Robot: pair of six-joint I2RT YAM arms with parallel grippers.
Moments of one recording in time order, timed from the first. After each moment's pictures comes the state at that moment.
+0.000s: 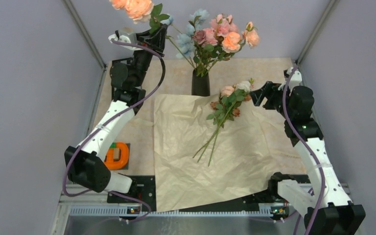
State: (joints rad) left arm -0.36 1.40 1.29 0.78 0.14 -0.26; right arm 0.08 0.91 0.90 -0.23 -0.25 0.33
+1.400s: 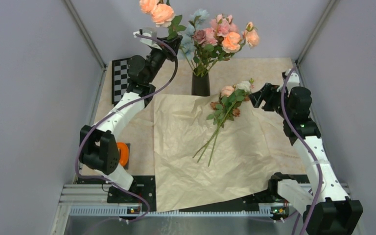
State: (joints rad) left arm -0.35 1.60 1.35 0.74 0.25 -0.28; right arm 0.06 0.94 0.86 -0.21 -0.30 0.35
